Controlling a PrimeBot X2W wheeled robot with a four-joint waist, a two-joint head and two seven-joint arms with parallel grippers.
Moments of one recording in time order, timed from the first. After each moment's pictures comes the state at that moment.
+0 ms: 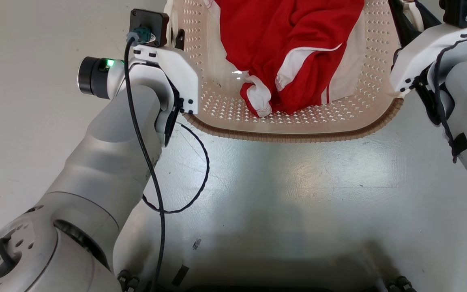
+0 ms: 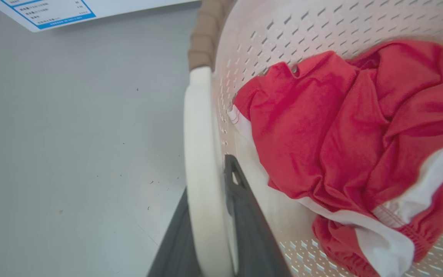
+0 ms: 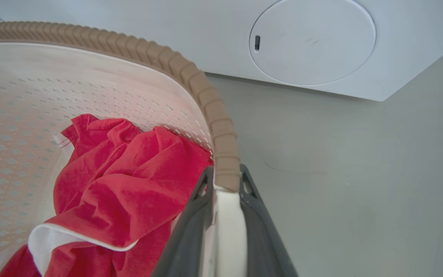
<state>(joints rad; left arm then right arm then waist) -1.22 0.03 -1.02 1.21 -0.95 0.10 -0.19 -1.23 -0.33 0.93 1.09 0.84 0.12 -0.25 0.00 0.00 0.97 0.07</state>
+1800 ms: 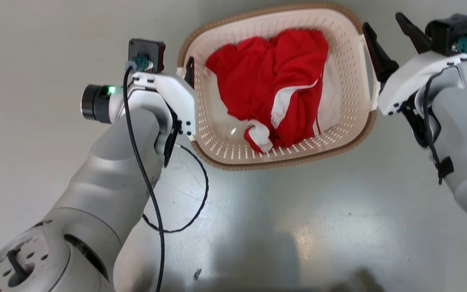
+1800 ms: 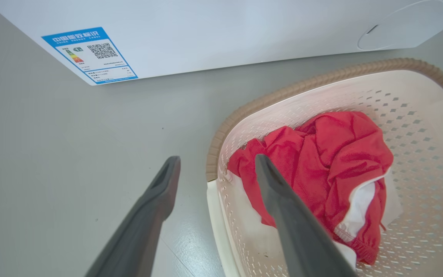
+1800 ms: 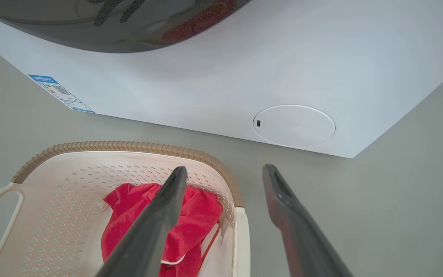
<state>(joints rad) -1.17 0.03 -1.10 1.23 -1.06 0.11 -0.24 -1.11 -0.30 0.73 1.04 0.69 0.12 -0.25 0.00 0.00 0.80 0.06</state>
